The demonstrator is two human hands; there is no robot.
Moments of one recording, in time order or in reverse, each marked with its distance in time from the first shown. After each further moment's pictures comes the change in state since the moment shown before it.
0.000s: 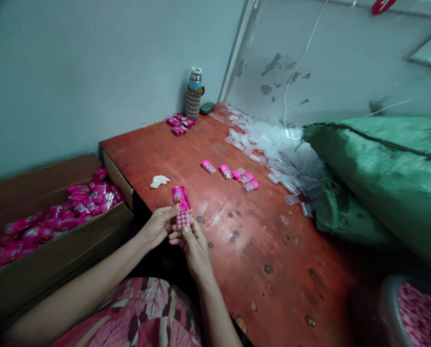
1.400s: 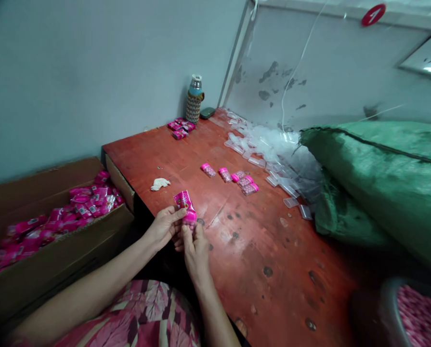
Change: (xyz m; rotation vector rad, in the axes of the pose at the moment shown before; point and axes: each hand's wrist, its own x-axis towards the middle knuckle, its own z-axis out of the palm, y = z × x) left_hand 0.009 -0.008 0.010 -0.125 0.076 0.044; right_hand 0.000 0.004 -0.003 -0.461 0.240 -0.118
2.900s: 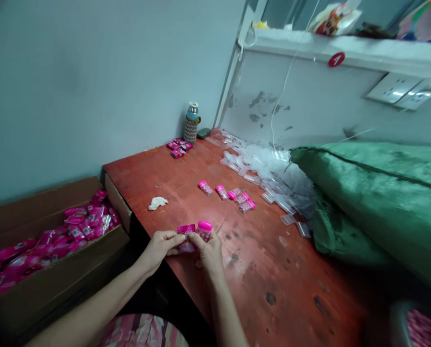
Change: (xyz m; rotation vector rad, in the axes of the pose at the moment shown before) left_hand -0.004 0.000 -0.007 0.348 0.036 0.041; right_hand 0.055 -0.007 -0.028 0.179 0.022 -0.015
